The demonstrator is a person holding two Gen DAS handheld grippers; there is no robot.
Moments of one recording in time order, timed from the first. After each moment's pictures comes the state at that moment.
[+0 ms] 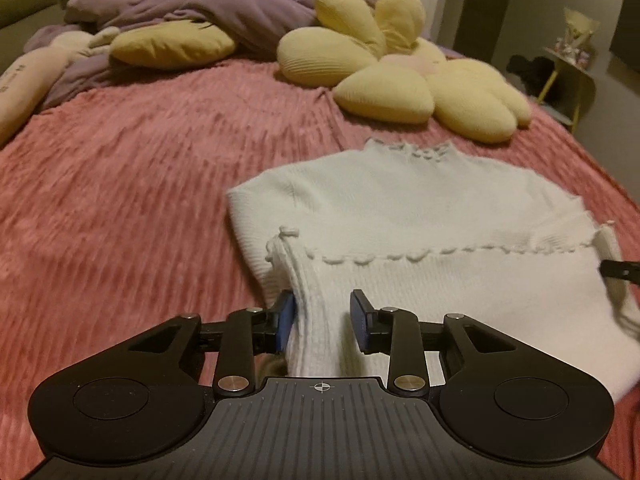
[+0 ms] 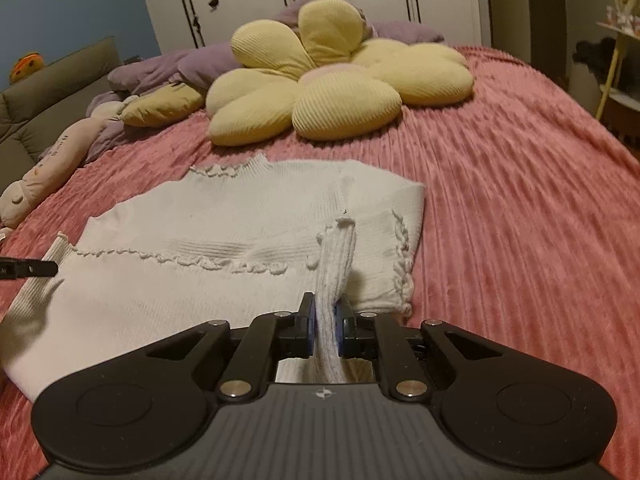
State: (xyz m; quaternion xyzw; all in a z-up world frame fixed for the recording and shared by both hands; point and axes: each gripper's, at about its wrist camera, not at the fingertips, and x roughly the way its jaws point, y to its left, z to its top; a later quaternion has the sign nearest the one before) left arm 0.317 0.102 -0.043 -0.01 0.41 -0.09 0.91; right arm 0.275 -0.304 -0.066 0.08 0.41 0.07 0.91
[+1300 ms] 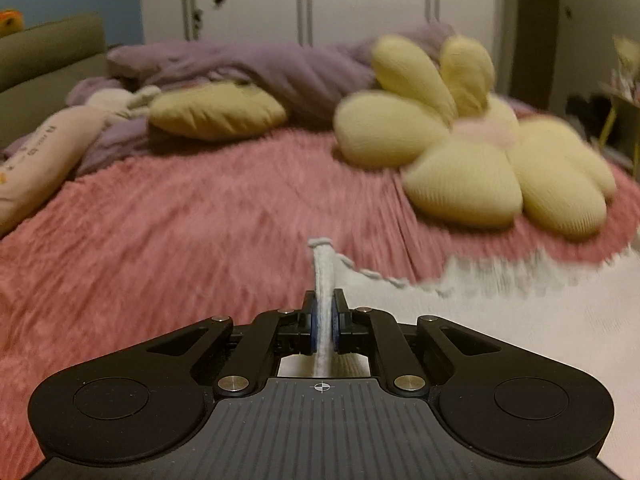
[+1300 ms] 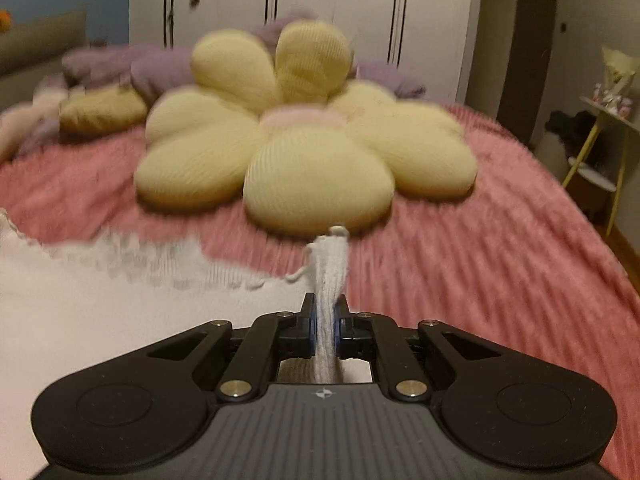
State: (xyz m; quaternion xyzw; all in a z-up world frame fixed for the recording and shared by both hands) left arm 0.418 0.101 -0.020 0.00 0.32 0.01 0.95; right arm 0.410 -0.270 -0.065 -0.03 0.35 -0.01 0.94
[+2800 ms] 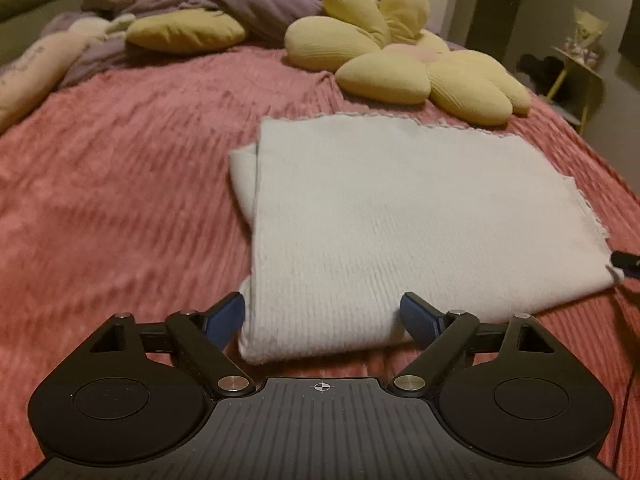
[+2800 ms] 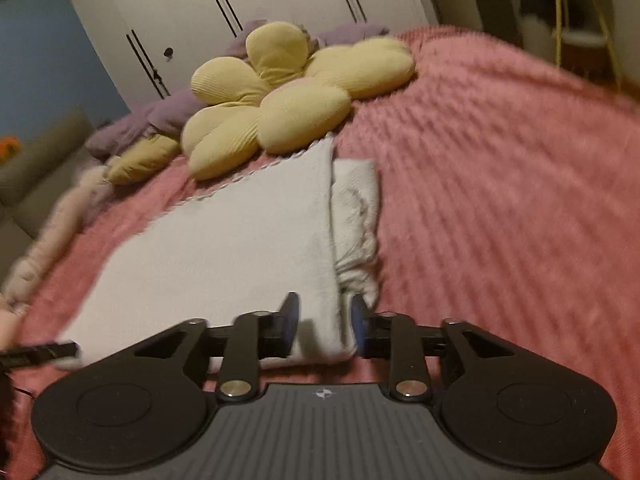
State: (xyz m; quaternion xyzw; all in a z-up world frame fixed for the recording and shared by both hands) left arm 0.269 0.092 -0.048 -0.03 0.42 -0.07 0.91; right arm 0.229 -0.337 -0.069 0.21 0.39 0.03 0.90
